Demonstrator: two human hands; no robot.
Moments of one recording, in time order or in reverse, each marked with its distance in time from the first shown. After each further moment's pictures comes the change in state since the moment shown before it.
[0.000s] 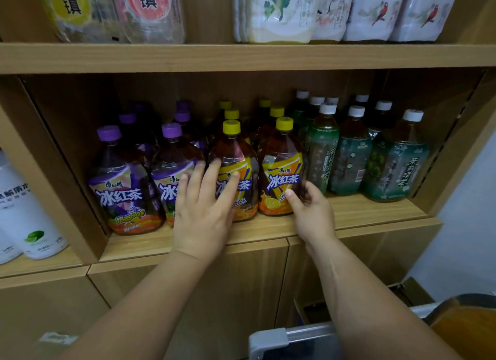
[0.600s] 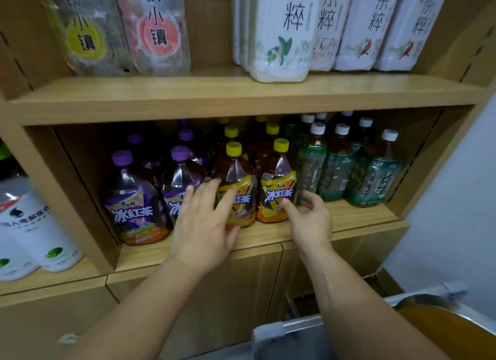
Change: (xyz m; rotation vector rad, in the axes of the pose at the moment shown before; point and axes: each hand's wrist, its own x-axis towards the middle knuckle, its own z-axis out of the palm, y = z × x) left_hand 0.017 -0.010 -0.047 -0.173 -0.324 0.002; right_hand -0.032 -0.045 -0.010 -0.025 0.153 0.138
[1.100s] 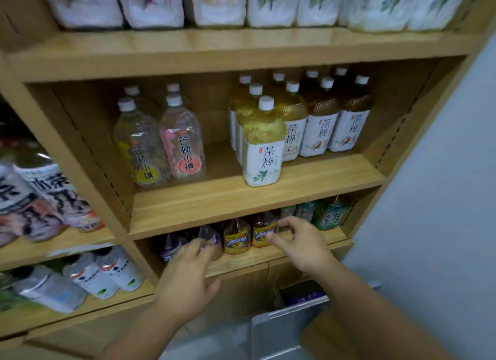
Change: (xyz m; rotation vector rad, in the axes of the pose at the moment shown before) left_hand 0.034 -0.016 -0.248 -0.206 -0.483 -0.103; right_hand -0.074 -0.258 -0.113 -0.607 -0.438 -0.089
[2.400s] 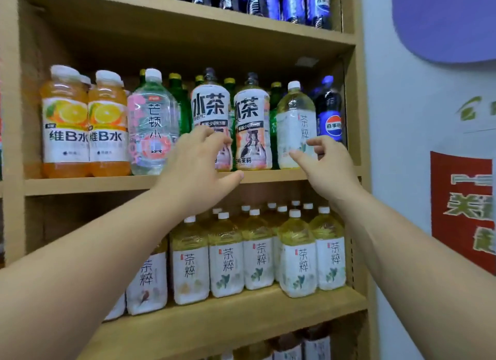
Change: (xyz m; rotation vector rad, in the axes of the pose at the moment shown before) left_hand 0.173 0.252 -0.563 0.128 0.898 0.348; right_hand 0.004 -0.309 -0.502 0.326 0.851 -0.614
